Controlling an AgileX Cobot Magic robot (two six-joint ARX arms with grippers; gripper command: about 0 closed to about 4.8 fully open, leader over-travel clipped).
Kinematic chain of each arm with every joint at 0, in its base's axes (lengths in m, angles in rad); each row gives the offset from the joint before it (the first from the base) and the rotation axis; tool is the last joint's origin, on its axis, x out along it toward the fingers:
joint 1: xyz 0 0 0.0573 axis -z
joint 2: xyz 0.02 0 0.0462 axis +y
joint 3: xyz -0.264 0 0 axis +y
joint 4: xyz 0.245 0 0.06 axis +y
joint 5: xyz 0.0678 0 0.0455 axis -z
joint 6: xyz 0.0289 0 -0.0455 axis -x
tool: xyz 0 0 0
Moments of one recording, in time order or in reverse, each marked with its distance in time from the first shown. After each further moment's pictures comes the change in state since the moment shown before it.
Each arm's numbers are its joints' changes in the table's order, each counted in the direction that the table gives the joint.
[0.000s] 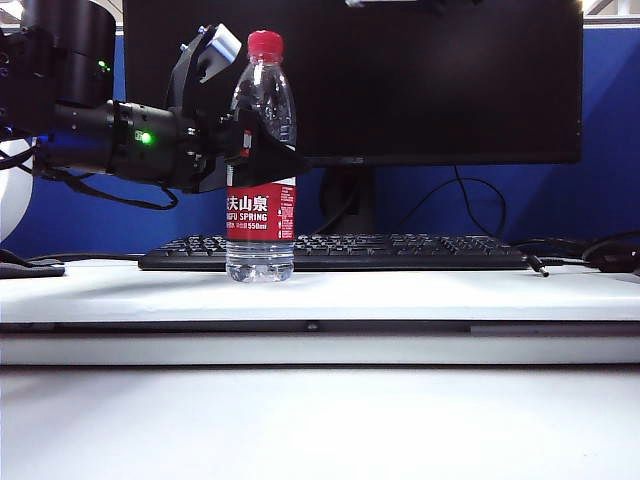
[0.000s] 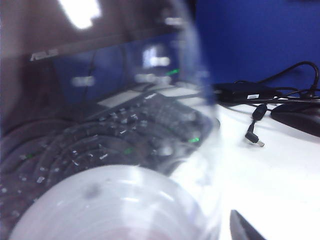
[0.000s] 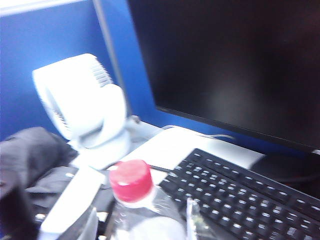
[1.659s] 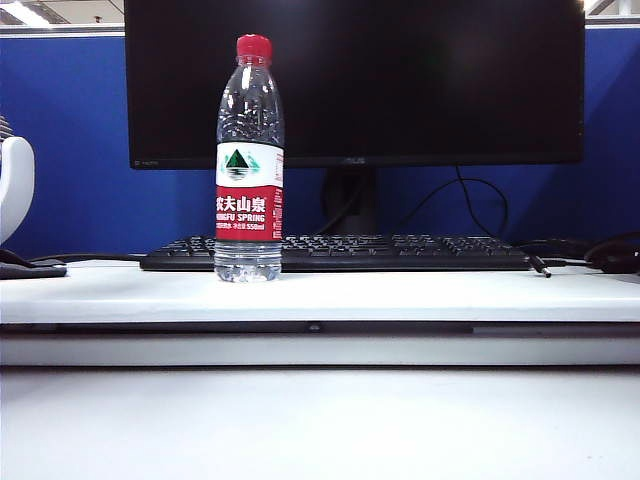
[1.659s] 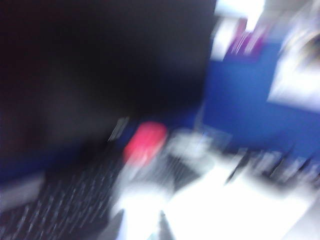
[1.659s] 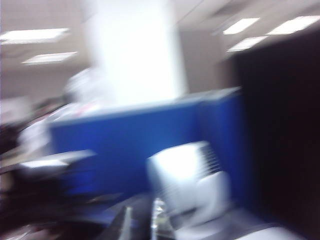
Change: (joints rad) left arm -0.347 -0.922 0.134 0.669 0.193 0.172; right arm 0.163 -0.142 0.010 -0.326 -0.511 -0.239
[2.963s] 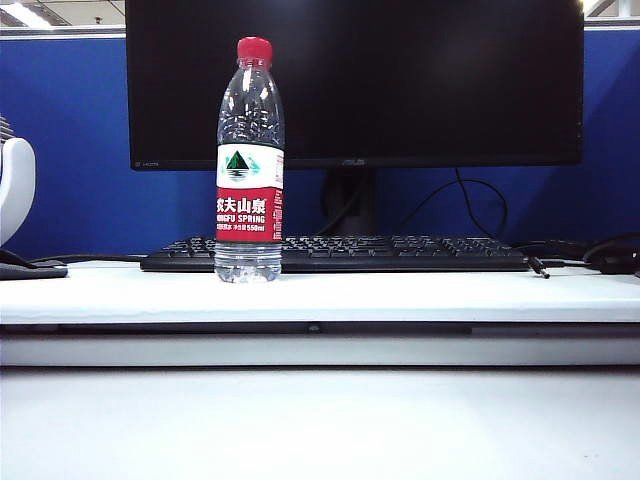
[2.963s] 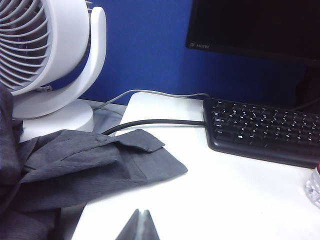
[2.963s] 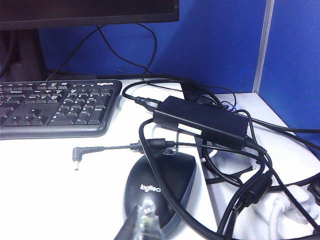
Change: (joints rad) left arm -0.084 -0.797 0.603 0.246 -0.727 0.053; right arm 0.485 -1.126 0.931 0.673 0.682 0.369
